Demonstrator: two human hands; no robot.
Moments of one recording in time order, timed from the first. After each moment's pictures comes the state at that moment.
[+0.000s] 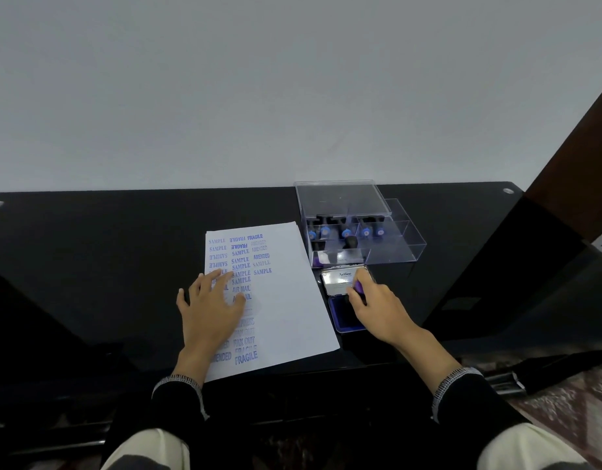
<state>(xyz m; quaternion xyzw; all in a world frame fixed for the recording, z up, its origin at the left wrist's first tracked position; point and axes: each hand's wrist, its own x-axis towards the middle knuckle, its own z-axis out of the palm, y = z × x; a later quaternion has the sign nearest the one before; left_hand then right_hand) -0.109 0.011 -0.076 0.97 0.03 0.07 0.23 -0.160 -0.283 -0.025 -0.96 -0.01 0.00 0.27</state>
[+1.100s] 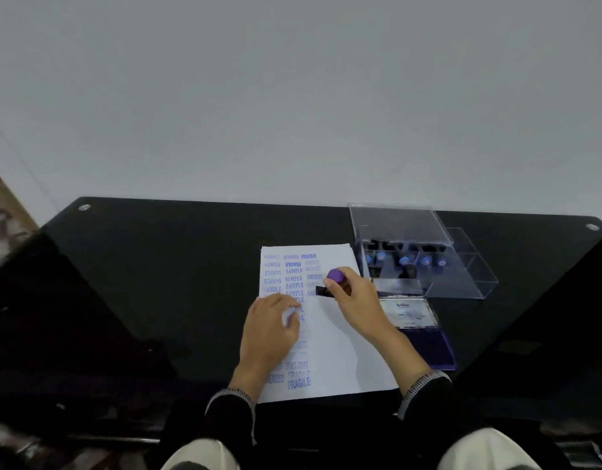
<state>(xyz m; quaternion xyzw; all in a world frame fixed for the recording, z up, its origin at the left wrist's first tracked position) -0.109 0.013 -0.075 0.93 -0.09 0.16 0.32 -0.088 -0.167 -0.022 -0.85 -0.05 -0.06 0.52</state>
